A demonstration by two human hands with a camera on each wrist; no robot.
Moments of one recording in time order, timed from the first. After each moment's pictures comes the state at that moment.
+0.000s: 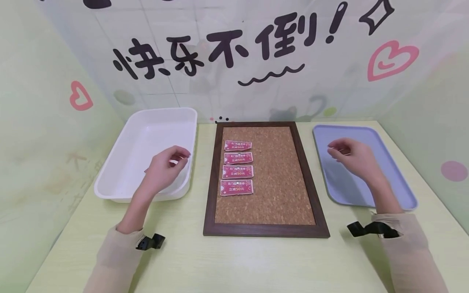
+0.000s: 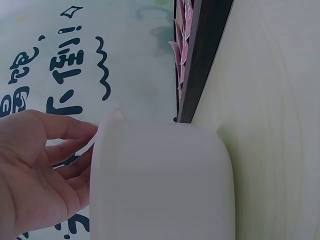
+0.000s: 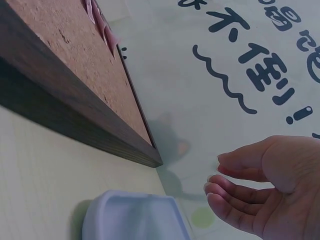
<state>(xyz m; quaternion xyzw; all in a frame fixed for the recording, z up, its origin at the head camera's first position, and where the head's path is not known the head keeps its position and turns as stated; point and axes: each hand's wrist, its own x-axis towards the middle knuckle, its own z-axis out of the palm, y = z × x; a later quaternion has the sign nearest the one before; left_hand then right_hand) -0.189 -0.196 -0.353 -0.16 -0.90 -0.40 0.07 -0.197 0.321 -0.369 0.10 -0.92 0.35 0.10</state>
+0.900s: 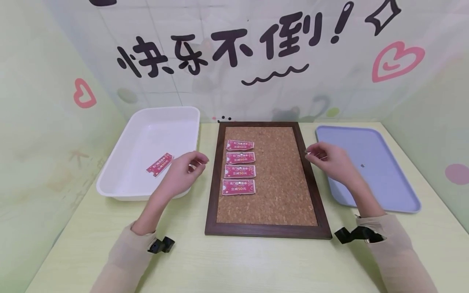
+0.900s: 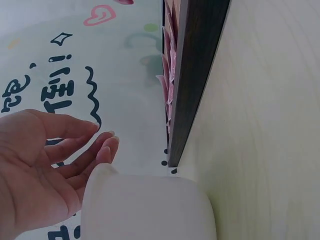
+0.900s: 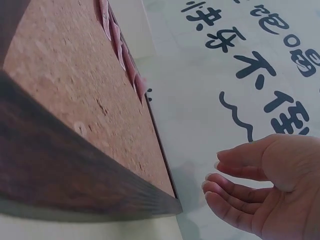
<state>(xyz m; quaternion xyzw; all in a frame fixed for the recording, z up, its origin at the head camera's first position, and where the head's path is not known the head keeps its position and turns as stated) -0.180 -0.165 -0.363 -0.20 -0.89 -0.41 0.03 -0.198 0.264 -0.370 0.16 -0.92 0.34 0.06</state>
